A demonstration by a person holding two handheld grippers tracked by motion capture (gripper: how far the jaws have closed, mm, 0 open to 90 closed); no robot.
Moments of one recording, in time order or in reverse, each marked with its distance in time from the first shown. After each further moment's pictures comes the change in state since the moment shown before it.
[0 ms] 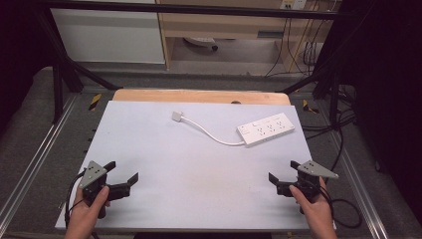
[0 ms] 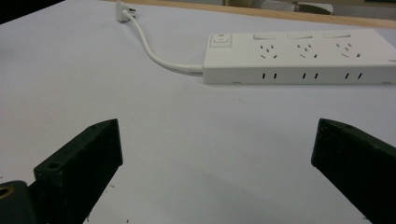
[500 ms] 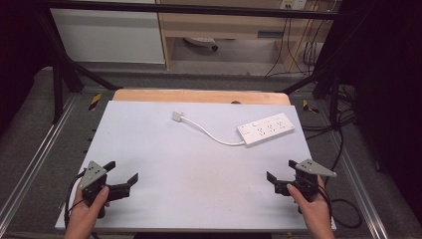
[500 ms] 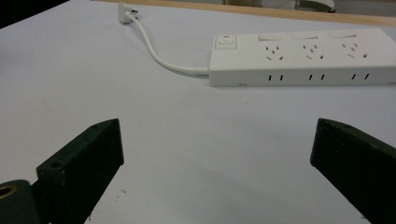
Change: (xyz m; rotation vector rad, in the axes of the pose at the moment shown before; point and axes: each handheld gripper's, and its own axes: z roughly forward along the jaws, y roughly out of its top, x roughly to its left) left arm 0.000 0.000 -0.001 -0.003 0.000 0.019; right arm 0.008 0.008 0.001 0.009 -0.007 0.011
